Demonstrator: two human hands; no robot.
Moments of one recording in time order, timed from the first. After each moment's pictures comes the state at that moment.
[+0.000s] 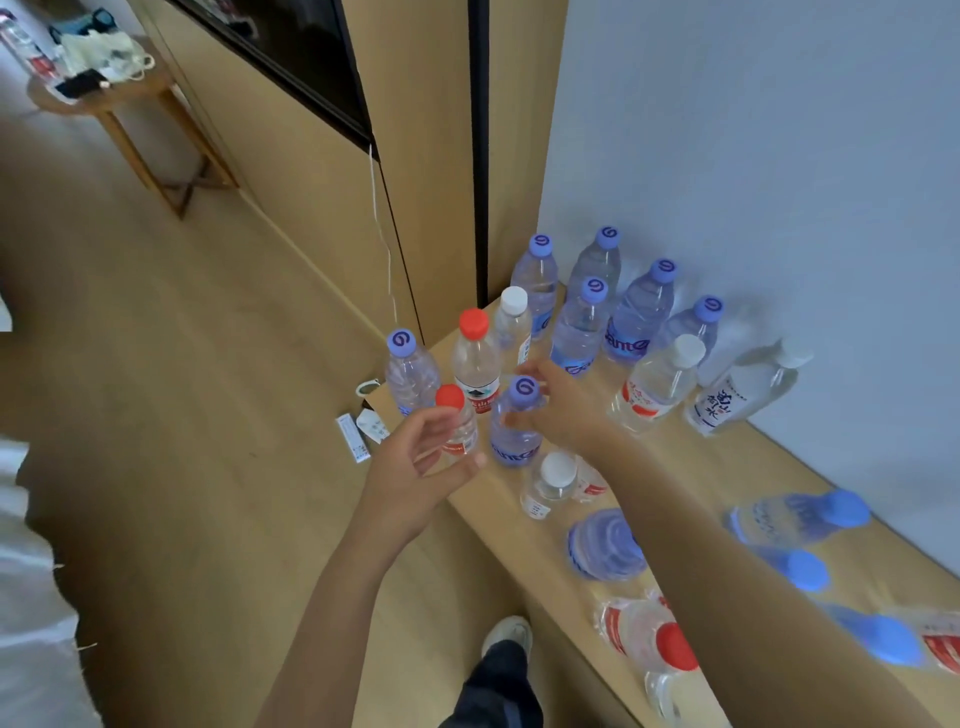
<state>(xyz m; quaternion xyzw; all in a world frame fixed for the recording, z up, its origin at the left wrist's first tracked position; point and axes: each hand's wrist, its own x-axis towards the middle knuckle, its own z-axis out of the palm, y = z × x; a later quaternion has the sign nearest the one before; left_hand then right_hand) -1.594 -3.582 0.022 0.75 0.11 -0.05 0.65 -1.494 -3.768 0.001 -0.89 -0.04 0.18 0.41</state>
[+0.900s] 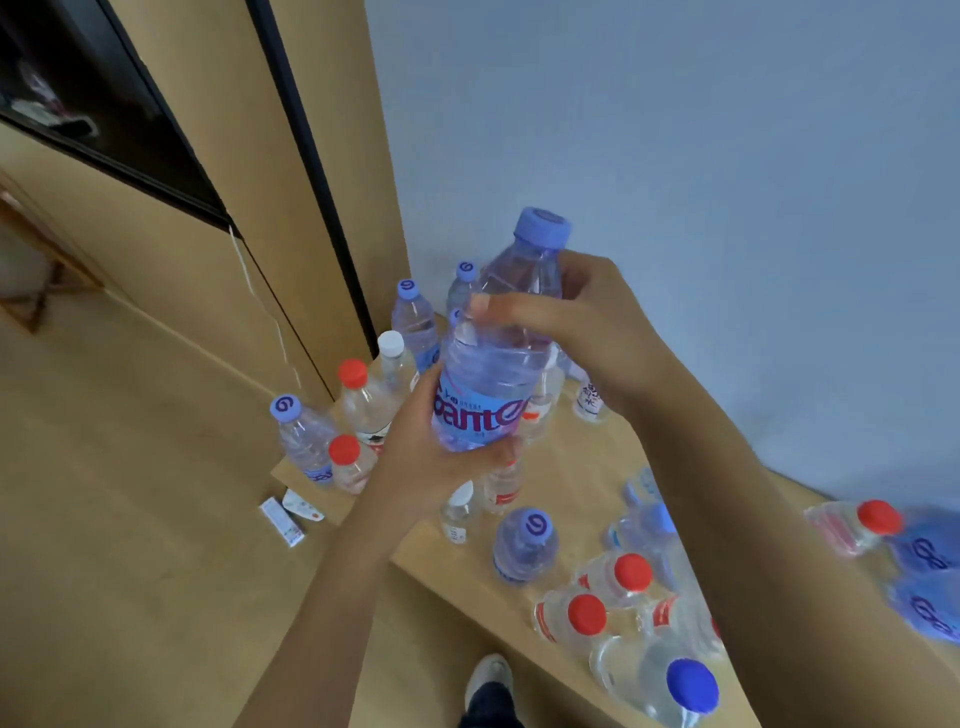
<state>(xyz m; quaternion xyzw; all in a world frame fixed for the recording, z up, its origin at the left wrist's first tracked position) -1.560 -3.679 0.089 0.73 -0.11 -0.09 0.67 -1.547 -3.846 0.185 -0.74 -0.02 -0.02 0.67</state>
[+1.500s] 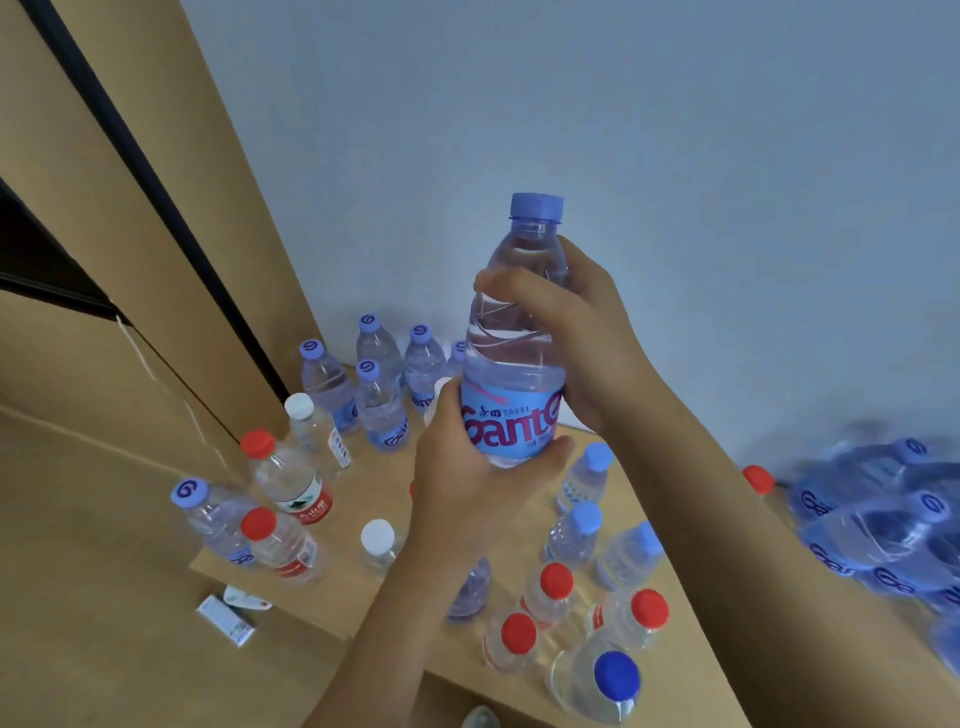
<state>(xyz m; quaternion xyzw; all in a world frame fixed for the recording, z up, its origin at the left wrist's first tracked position) -1.603 -3.783 0.134 0.74 -0.15 -0.03 0.66 -1.591 -3.903 0.216 -0.65 0.05 -0.15 0.74</state>
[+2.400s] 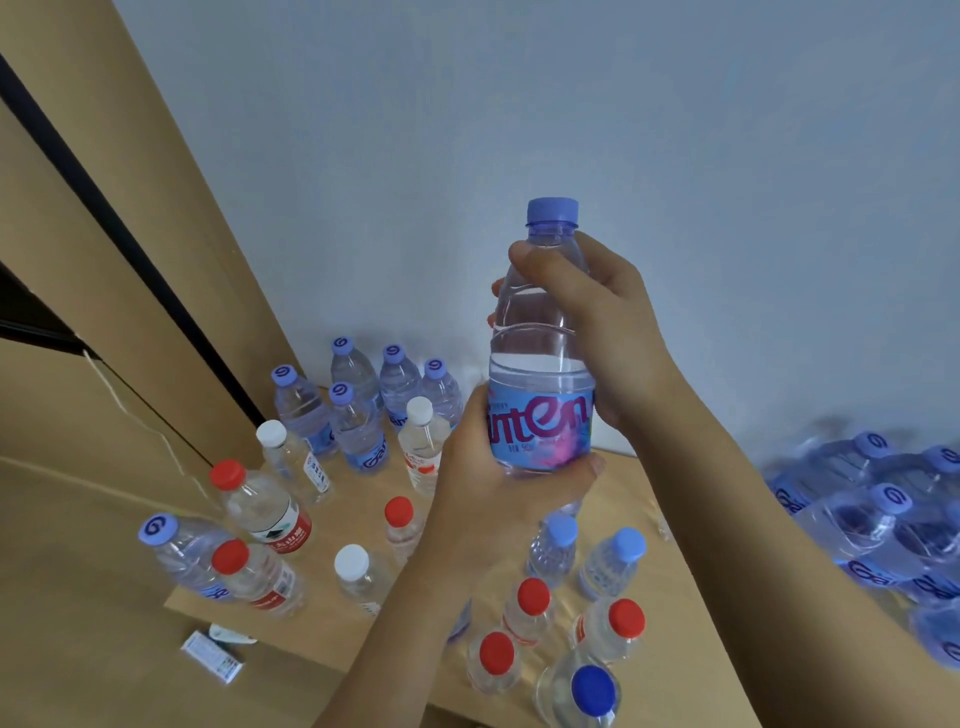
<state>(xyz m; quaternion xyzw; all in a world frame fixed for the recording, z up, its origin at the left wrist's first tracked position) -1.616 -3.809 0.151 0.67 -0.23 -0.16 0.69 -1.611 -3.937 0.232 -0.64 0.06 -0.21 0.74</state>
